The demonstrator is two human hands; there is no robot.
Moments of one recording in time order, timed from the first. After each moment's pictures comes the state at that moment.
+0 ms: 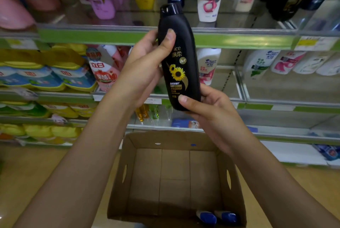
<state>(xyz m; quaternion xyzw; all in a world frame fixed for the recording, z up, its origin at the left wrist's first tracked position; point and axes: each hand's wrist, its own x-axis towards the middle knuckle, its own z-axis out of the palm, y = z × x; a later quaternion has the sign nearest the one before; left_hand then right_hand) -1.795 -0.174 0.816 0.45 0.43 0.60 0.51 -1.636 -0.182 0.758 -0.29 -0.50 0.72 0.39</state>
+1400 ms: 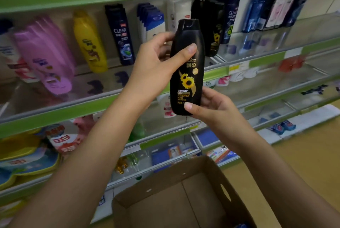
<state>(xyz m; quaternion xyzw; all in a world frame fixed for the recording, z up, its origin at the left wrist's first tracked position) -1.776 -0.112 0.911 0.68 0.37 0.49 0.40 -1.628 -0.164 0.830 -0.41 -0.51 0.55 0.52</state>
